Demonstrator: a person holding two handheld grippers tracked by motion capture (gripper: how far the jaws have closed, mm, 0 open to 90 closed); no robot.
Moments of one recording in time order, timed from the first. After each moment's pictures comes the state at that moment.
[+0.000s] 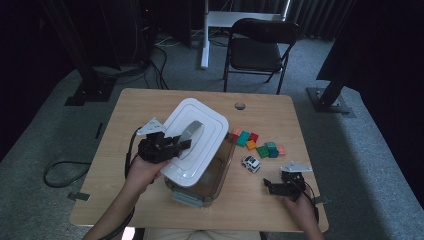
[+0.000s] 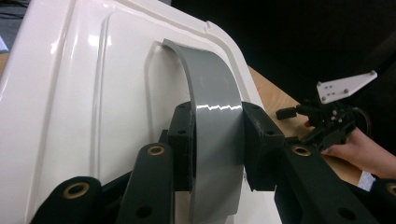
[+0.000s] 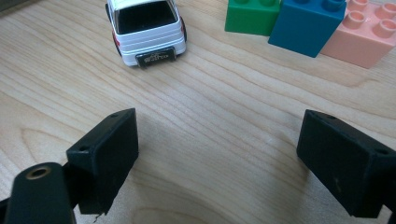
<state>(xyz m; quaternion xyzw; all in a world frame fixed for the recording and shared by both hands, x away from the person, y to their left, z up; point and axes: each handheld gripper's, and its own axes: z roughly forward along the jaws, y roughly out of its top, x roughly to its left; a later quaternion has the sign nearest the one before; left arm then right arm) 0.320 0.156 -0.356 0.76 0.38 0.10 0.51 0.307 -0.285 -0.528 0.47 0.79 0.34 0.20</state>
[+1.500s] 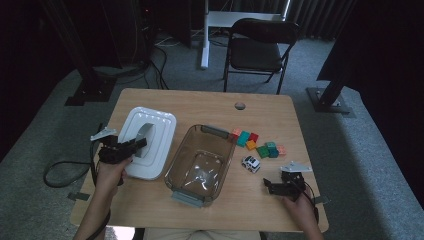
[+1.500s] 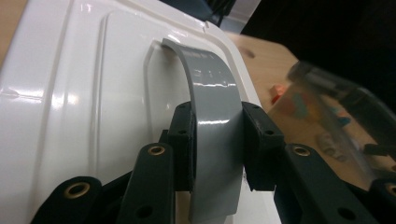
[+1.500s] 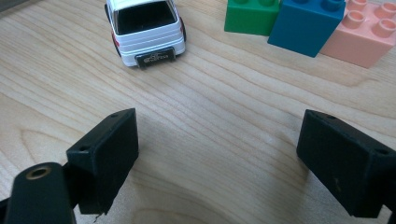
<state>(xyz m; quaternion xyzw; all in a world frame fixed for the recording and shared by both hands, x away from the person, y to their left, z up) 0.348 0.279 -0.441 0.67 0.53 0.11 0.51 0.307 -0.284 -0.528 0.47 0.79 0.34 0.20</state>
